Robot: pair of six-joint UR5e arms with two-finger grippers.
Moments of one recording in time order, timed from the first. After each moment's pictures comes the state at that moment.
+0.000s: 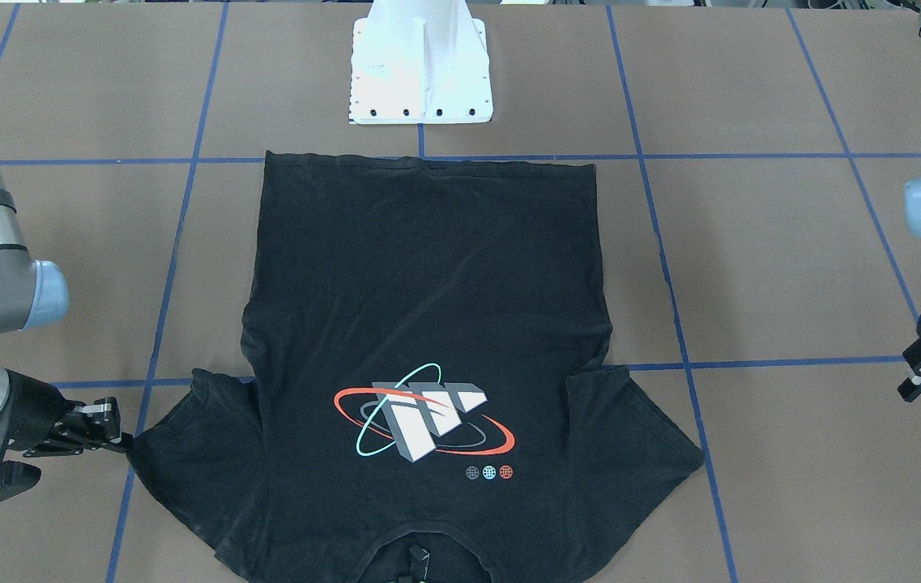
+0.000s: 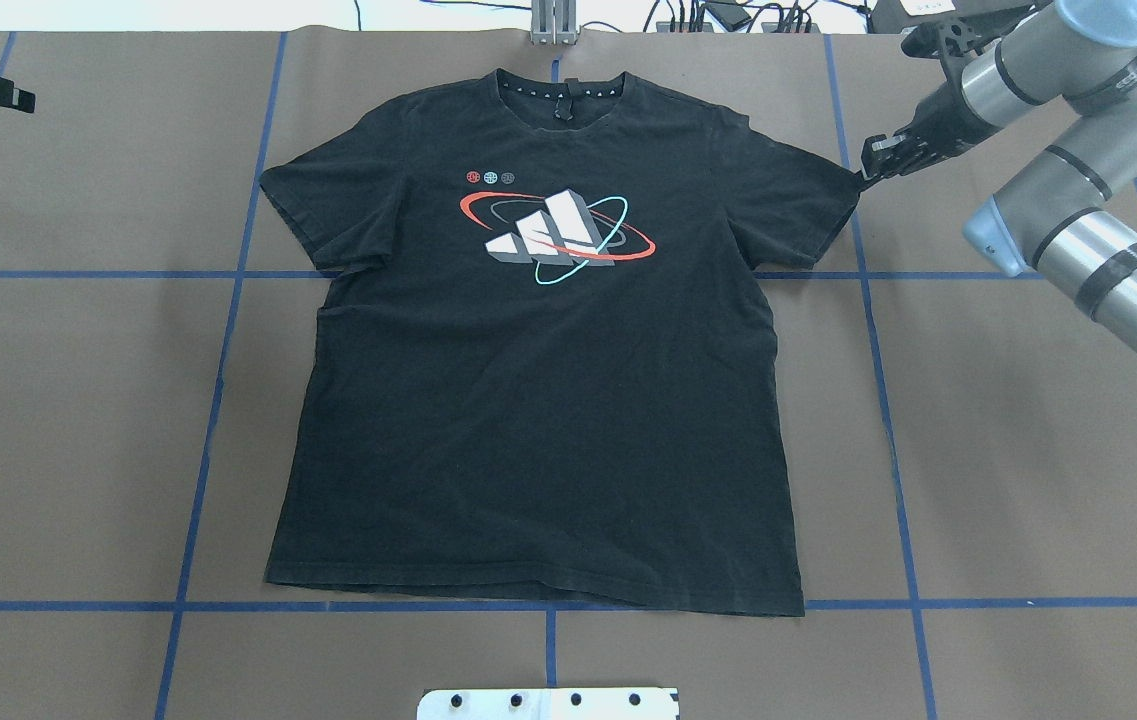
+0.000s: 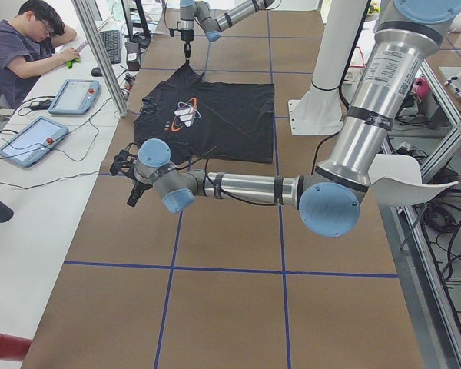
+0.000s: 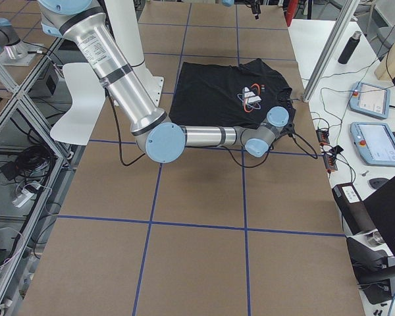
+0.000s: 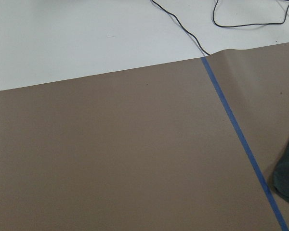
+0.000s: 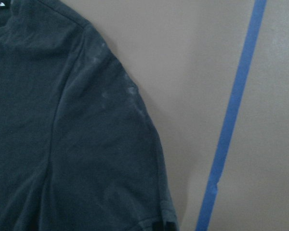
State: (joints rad) left arm -1.29 -1.91 -1.24 -2.48 -2.22 -0.56; right arm 1.09 -0.96 0.95 -0.69 2.47 0.70
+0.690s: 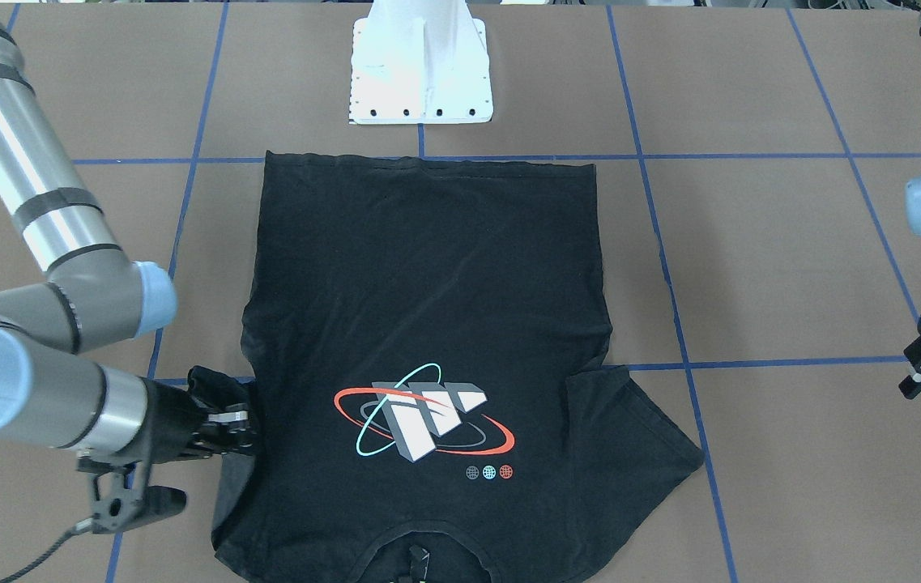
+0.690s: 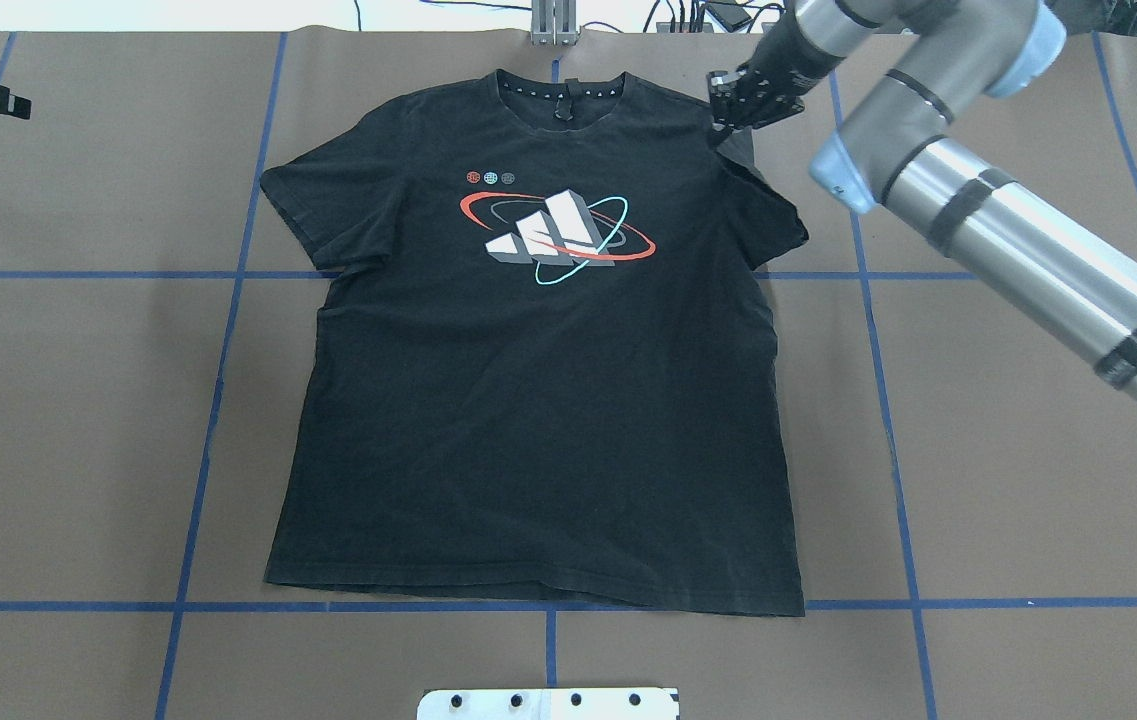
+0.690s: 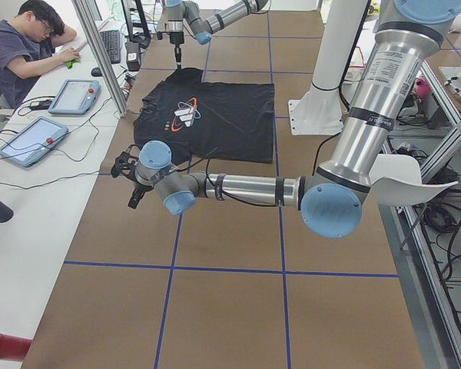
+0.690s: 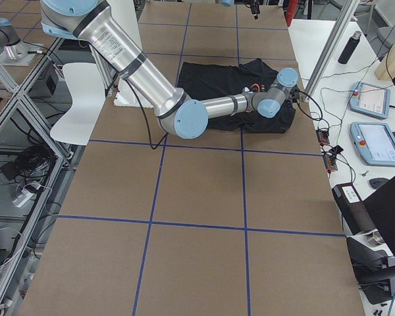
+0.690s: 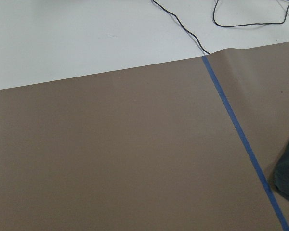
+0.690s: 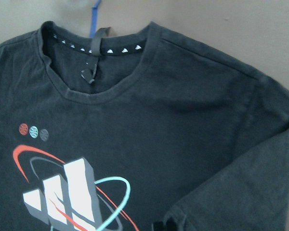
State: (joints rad) left arm -1.29 -1.90 -1.24 -2.48 -2.22 -0.56; right arm 0.98 -0.64 0.85 -0.84 2.40 0.92
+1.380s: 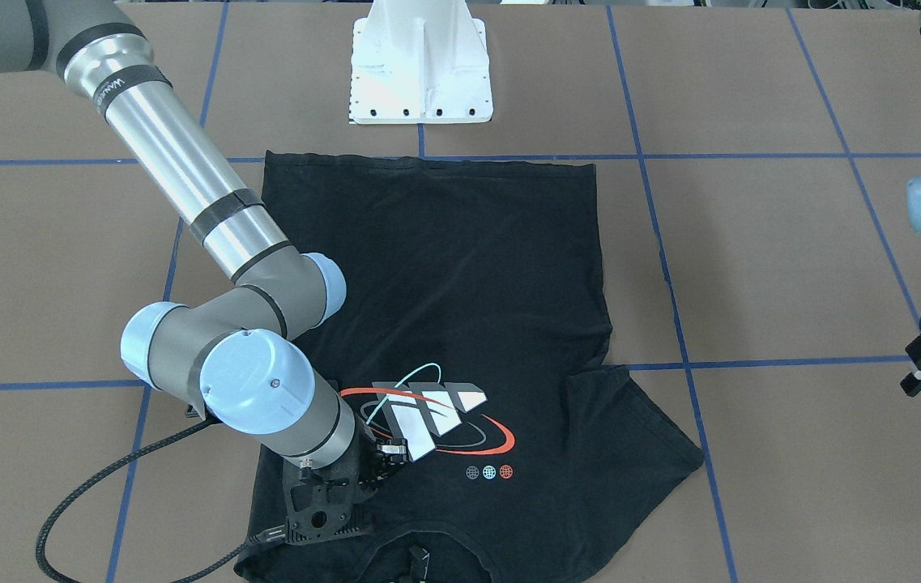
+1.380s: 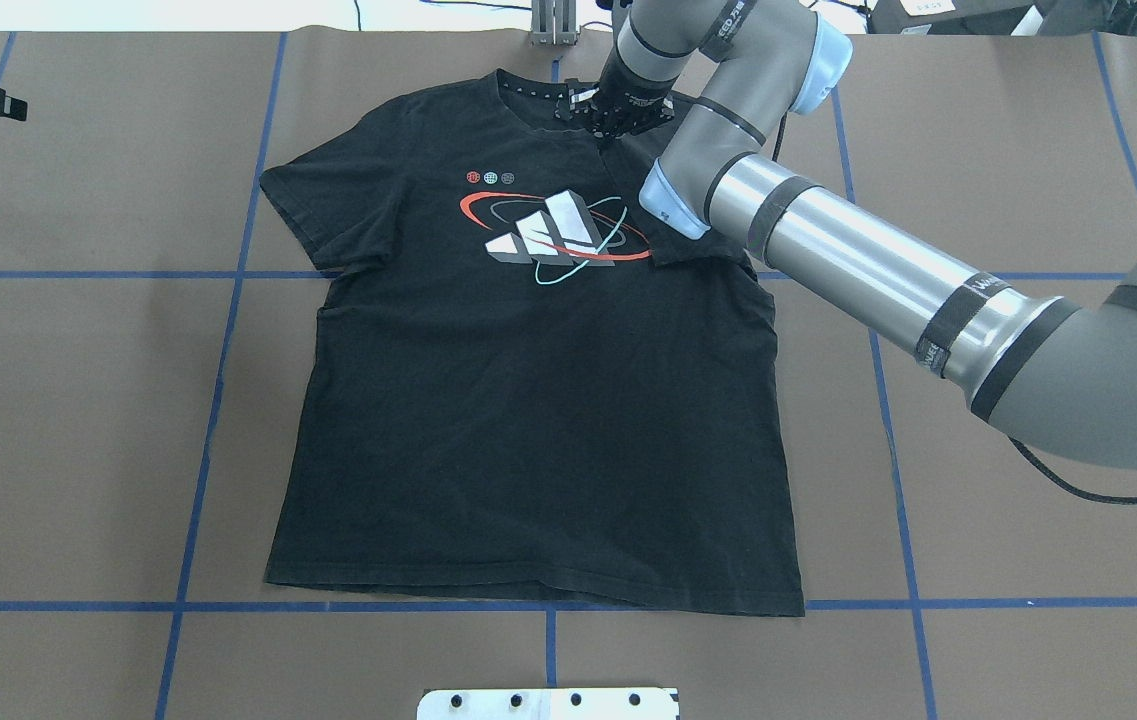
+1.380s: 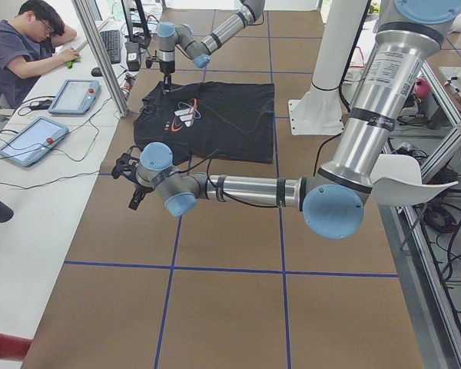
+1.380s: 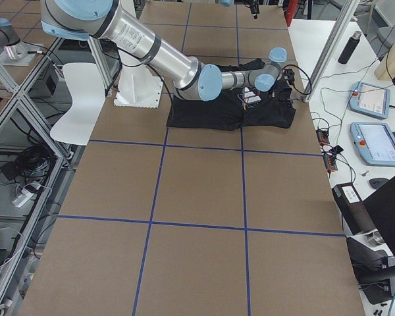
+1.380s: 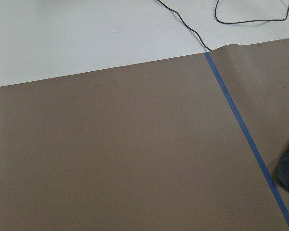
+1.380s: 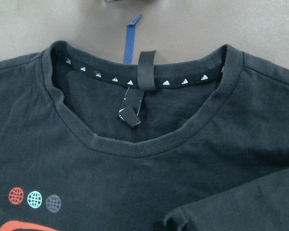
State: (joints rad) left arm -1.30 -1.90 -1.24 -2.49 -2.22 -0.56; right arm 0.85 -0.39 0.55 -0.84 2.10 0.97
